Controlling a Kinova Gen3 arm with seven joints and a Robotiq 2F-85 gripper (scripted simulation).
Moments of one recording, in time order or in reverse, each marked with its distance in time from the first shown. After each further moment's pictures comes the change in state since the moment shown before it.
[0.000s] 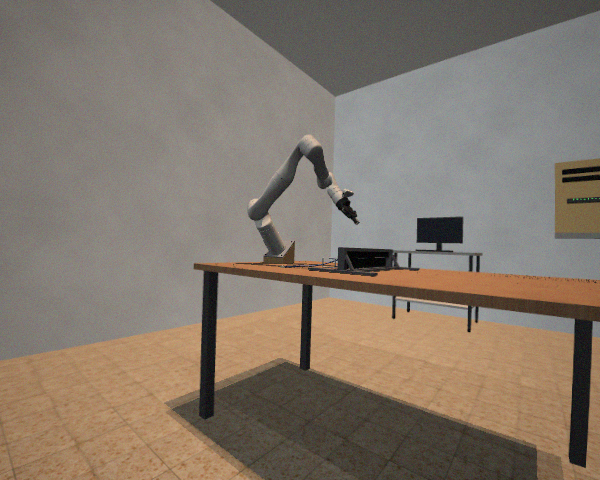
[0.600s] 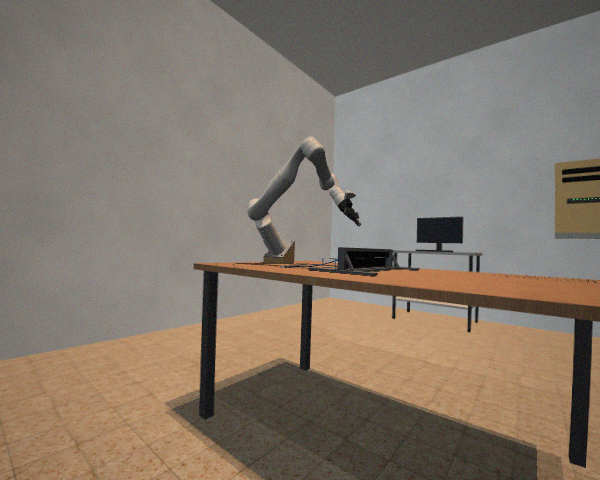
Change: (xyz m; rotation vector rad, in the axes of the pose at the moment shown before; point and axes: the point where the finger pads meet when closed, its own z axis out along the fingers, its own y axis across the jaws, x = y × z) arm -0.001 -0.012 0.009 -0.009 -0.009 0.005
